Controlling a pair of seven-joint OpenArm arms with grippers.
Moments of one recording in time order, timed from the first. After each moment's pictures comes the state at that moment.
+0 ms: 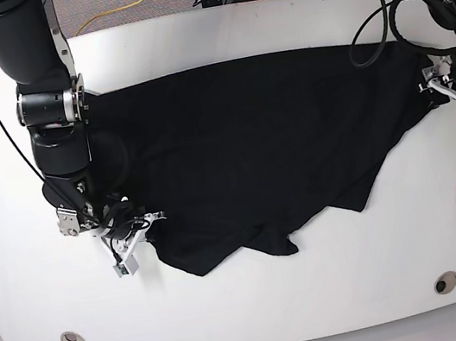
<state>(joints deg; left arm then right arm) -1.5 -16.4 -40.0 90.8 -23.0 -30.8 68.6 38.4 12.8 1.5 25.8 16.9 33.6 -27.1</state>
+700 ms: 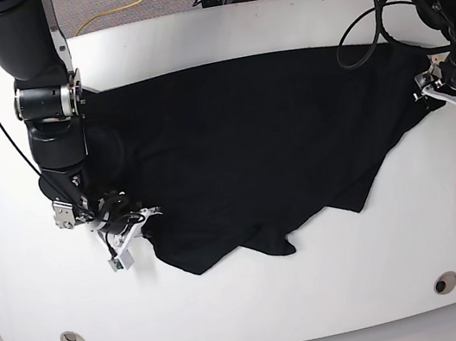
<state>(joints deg) -0.9 -14.9 -37.0 90.6 -19.0 -19.3 64.8 36.6 13.5 1.7 25.9 17.7 34.9 -25.6</state>
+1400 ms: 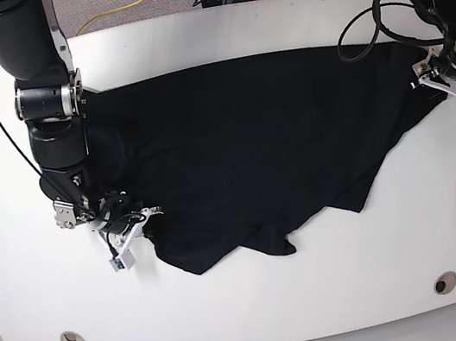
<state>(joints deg) -0.9 -15.1 -36.7 82.3 -11.2 -19.2 59.6 36.6 13.3 1.7 25.9 17.7 35.0 -25.6</state>
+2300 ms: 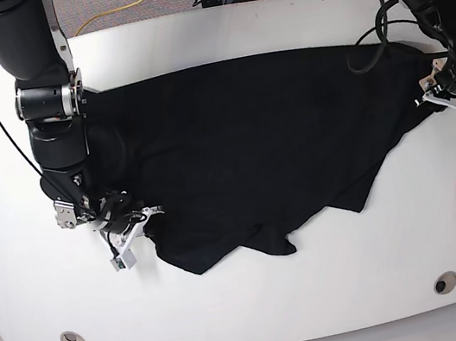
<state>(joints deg) -6.0 -15.8 -36.6 74.7 -11.4 -19.2 55.0 36.6 13.2 1.7 26.0 17.8 35.1 -25.6</state>
